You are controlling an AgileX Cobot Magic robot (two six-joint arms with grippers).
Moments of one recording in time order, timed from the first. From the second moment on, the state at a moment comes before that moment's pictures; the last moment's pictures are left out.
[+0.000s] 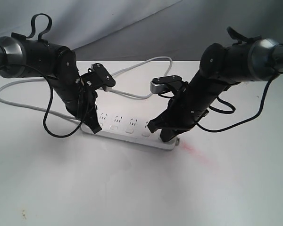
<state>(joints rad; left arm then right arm) -0.40 2.11 -1.41 -0.02 0.70 0.61 0.55 2.06 -1.35 0.46 0.80 -0.47</state>
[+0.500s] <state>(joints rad) -0.40 2.11 -1.41 -0.02 0.70 0.61 0.55 2.06 -1.35 0.46 0.75 -0.47</state>
